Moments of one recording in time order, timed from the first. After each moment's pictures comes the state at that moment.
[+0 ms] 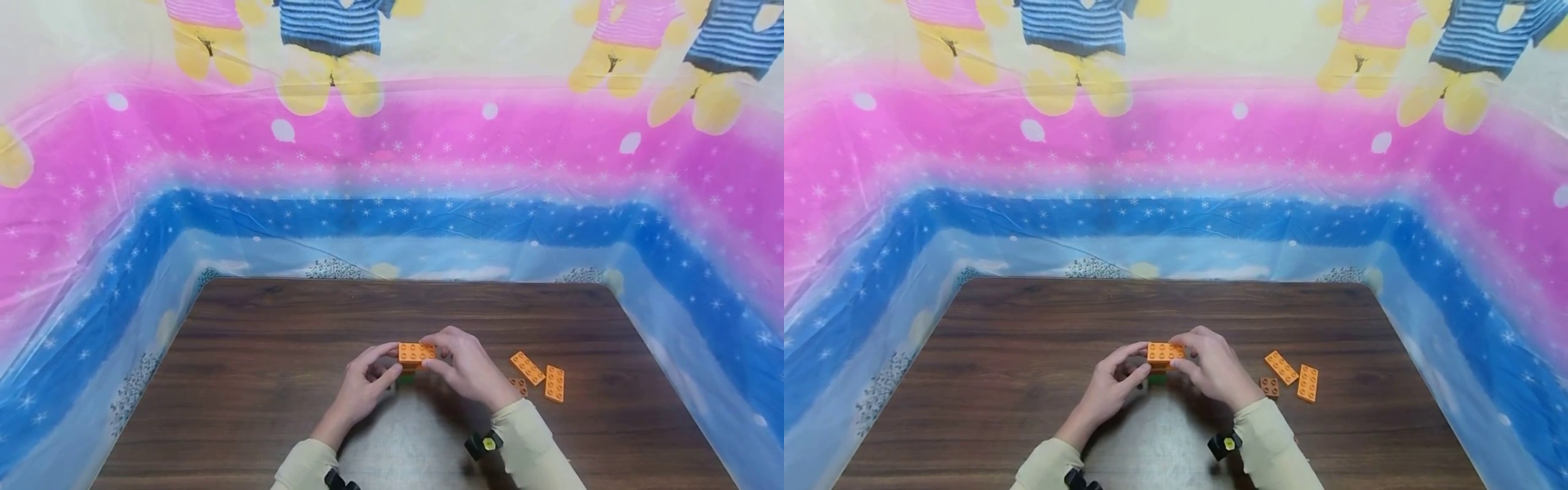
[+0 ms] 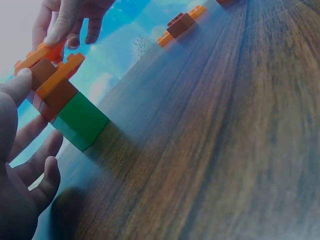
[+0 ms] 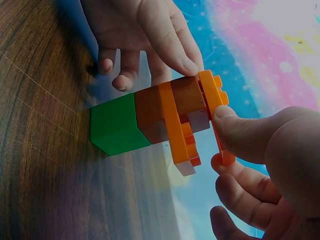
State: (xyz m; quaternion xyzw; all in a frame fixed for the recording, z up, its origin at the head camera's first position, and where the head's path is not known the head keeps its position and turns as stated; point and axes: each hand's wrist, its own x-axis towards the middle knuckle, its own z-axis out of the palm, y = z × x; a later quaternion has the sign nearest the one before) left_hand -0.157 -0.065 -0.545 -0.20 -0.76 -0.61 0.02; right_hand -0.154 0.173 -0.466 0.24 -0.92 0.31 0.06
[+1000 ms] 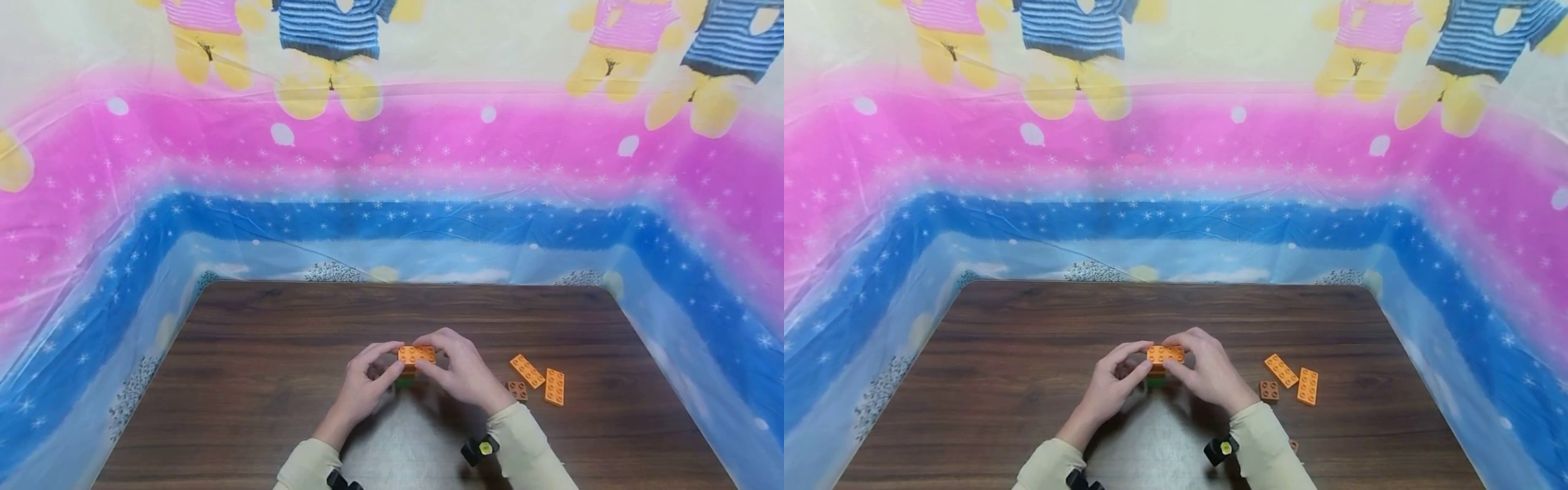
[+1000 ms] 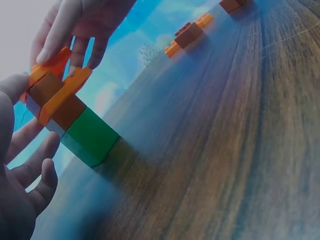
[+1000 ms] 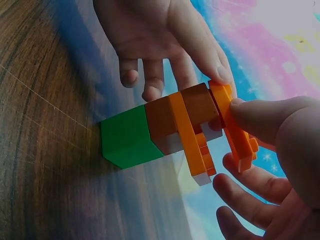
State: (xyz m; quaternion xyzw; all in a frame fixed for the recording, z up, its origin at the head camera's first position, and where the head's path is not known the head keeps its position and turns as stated) left_hand -0.161 -0.058 -0.534 -0.22 -0.74 -0.63 0.07; right_hand -0.159 0.167 -0.475 0.25 -0.89 0.37 0.07
